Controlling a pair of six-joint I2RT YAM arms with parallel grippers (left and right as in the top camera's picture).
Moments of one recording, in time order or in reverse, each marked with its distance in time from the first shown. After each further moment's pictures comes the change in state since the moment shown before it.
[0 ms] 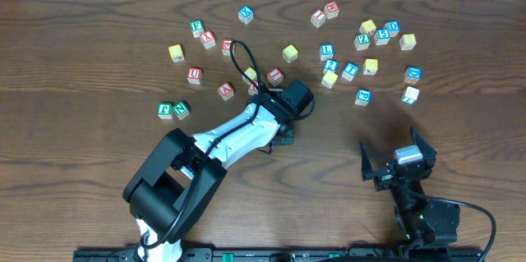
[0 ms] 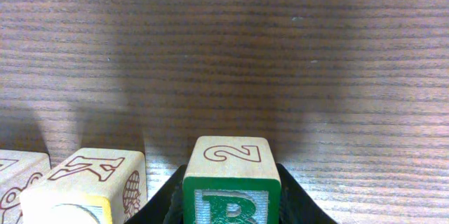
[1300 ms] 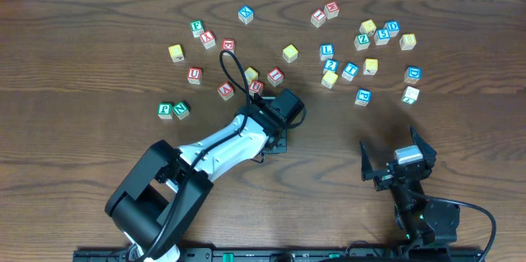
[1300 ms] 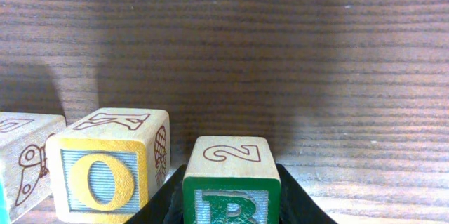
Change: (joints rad) left arm 0.002 -0.105 -0.143 0.074 0.019 0.016; right arm 0.000 0.000 0.000 0.000 0.000 0.000
